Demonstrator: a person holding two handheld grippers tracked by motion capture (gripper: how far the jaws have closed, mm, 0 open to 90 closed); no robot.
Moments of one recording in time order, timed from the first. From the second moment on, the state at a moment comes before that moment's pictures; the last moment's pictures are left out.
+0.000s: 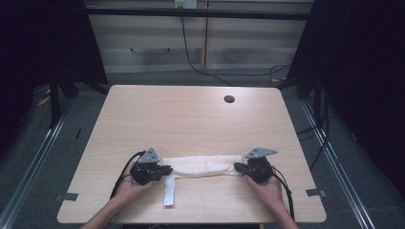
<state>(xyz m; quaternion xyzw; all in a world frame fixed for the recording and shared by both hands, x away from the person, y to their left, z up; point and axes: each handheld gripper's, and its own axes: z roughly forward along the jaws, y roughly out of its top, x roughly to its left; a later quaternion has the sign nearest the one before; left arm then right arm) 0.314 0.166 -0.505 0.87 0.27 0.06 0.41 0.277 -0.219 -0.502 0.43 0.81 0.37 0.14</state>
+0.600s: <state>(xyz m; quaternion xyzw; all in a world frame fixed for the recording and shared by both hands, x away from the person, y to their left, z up) 0.317 0.178 -0.494 0.85 0.29 0.05 0.43 0.268 -0.217 -0.491 0.42 0.80 0.42 0.12</state>
